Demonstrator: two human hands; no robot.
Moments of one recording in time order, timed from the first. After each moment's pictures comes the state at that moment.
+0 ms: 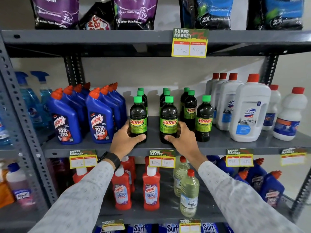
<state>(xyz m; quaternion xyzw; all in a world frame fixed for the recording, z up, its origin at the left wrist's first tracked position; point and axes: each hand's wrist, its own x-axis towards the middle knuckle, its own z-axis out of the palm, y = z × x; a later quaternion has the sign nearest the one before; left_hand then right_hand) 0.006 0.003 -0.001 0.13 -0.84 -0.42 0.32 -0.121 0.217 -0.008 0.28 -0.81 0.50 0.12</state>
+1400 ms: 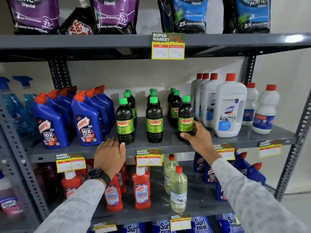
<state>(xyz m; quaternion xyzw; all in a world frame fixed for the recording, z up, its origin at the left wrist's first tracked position) 0.028 0.024 -0.039 0.24 -0.93 0.03 0.28 -0.174 0.312 -0.017 0.22 -0.82 0.51 0.14</state>
